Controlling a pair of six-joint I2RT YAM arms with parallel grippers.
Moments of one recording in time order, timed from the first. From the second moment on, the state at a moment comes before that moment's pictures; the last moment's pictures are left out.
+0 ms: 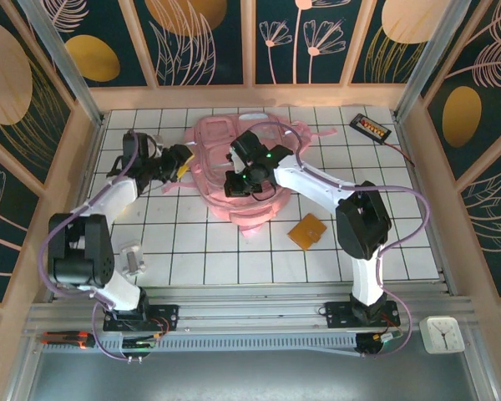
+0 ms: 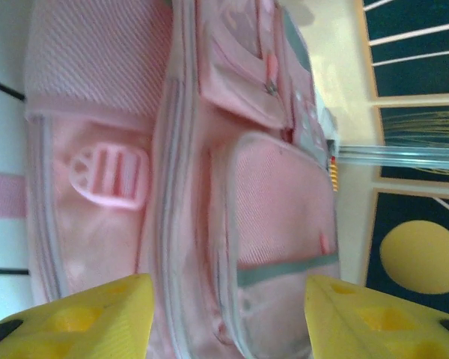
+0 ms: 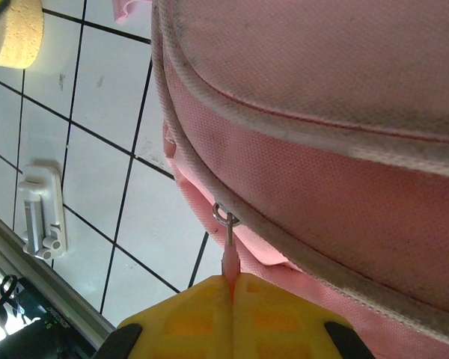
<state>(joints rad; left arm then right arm) -0.07 1.56 0.98 -0.07 0.63 -1.00 0.77 1.95 1.65 -0.74 -0.35 0.52</state>
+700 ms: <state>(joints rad) -0.22 1.65 0.79 0.27 0.66 -1.32 0.78 1.97 1.70 -0.77 -0.33 0.52</state>
